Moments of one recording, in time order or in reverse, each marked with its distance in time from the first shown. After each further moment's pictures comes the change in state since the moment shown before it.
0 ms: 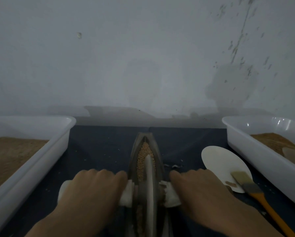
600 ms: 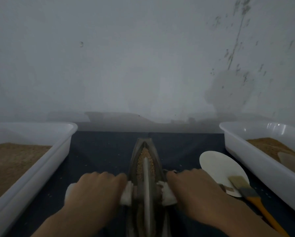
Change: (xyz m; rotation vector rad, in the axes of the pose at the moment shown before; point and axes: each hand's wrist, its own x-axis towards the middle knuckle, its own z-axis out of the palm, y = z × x) left_hand 0.009 -0.007 0.008 -0.059 0.014 0.016; right_hand 0.009 0.005 0.001 -0.017 0.075 -0.032
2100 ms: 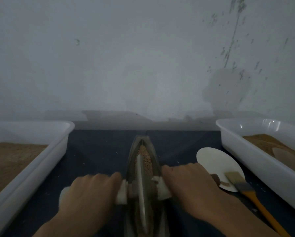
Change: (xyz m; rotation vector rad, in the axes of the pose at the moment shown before) left_hand -0.012 0.006 0.000 -0.021 0.035 -0.057; right_hand 0.002 -0.007 -0.004 -0.008 0.008 0.040
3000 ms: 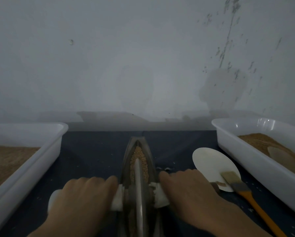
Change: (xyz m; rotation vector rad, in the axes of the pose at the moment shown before) left_hand -0.004 0.007 -0.007 0.058 -0.024 0.008; right_hand -0.010 -0.001 0.004 0.032 0.007 0.001
